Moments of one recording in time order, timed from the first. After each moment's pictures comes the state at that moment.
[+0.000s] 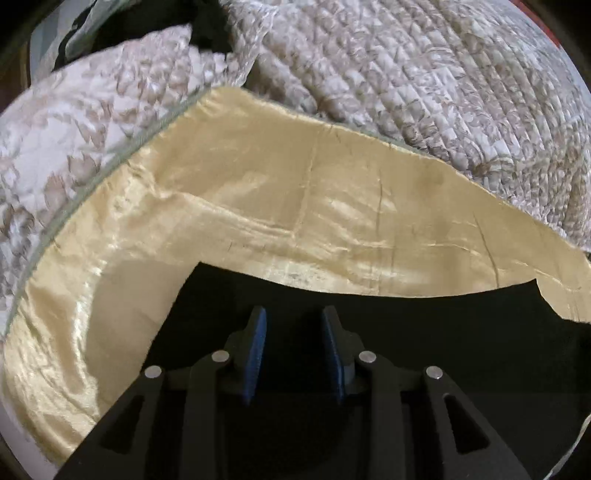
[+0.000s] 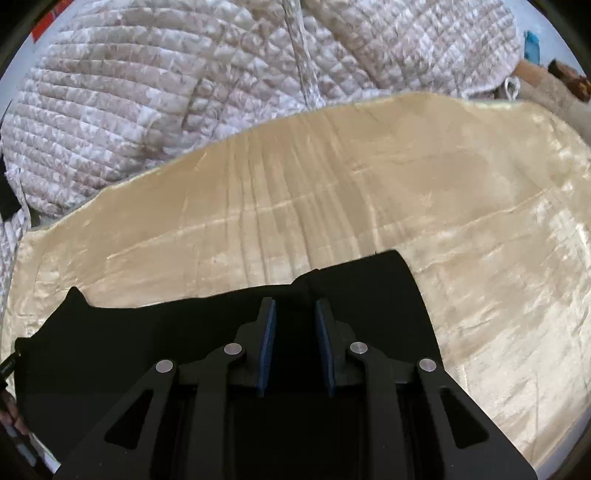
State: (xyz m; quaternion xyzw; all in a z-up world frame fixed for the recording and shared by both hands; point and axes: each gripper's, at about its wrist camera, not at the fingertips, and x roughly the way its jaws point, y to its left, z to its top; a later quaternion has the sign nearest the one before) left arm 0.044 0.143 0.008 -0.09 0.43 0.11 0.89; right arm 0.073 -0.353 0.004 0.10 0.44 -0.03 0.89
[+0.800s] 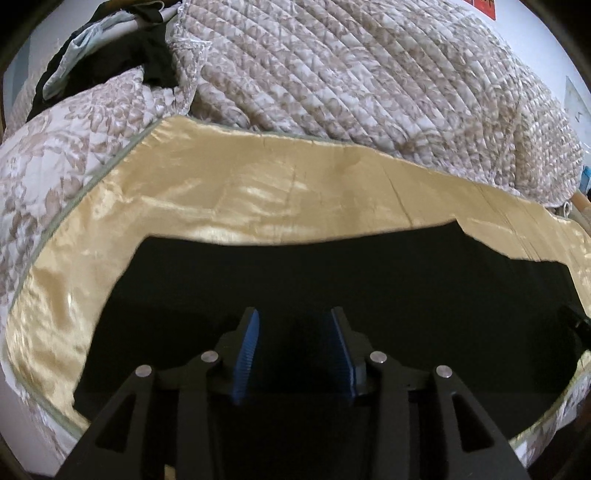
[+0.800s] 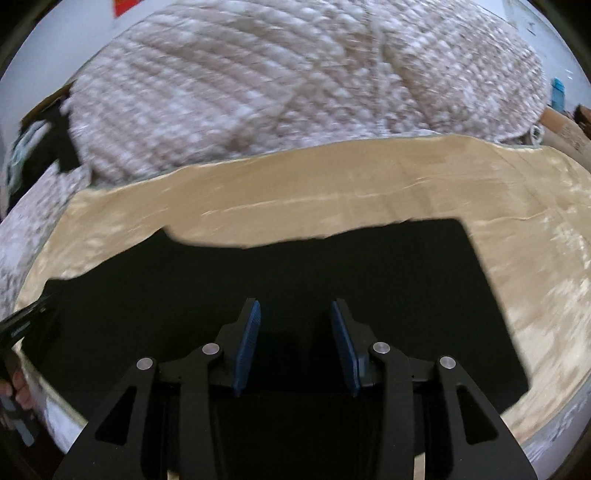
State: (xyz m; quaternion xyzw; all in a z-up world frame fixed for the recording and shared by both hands) left arm -0.017 0.076 0.017 -0.05 0.40 0.04 0.91; right arm -0.005 -0.269 0.025 0.06 0.38 0.06 0.92
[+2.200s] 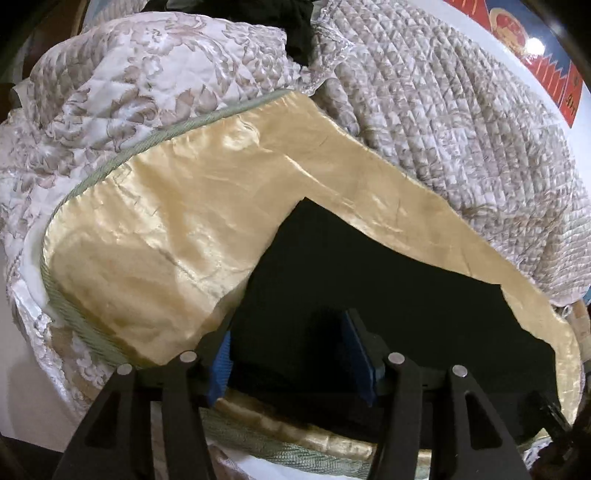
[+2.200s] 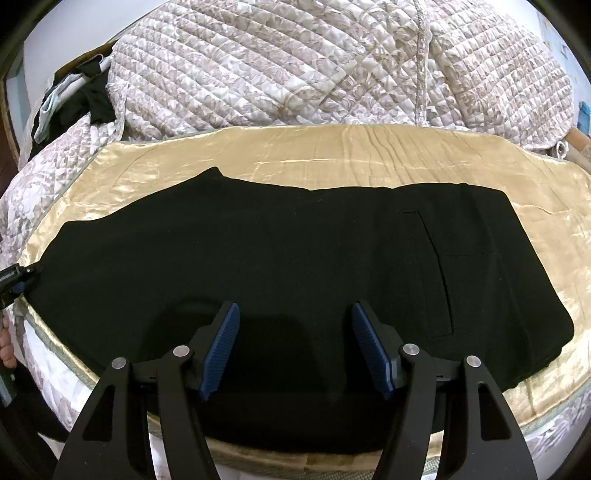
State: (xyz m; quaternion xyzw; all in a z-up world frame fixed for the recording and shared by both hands) left arm -0.071 0.195 -0.002 -0.23 0.37 0.11 0.89; right arm -0.031 -0.229 -0.003 0.01 0.39 0.09 0.92
